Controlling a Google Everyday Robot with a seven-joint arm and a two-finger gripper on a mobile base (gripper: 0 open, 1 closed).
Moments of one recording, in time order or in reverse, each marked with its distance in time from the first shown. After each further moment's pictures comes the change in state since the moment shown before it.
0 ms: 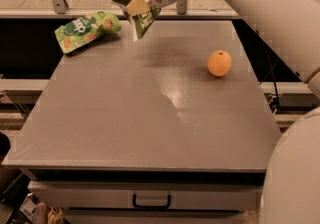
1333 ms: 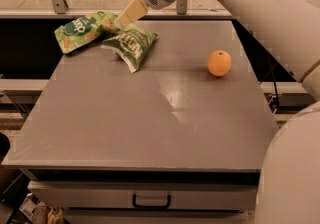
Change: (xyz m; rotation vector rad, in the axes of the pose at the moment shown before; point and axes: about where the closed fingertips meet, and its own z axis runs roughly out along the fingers) arm -0.001 0.007 0.007 -0.014 0.001 -0.003
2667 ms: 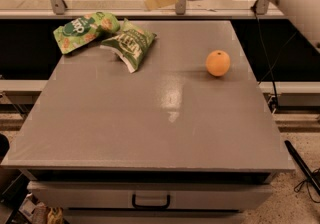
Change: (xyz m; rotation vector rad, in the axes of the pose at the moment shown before) arm 0.010 -0.043 -0.086 0.150 -0.130 0.106
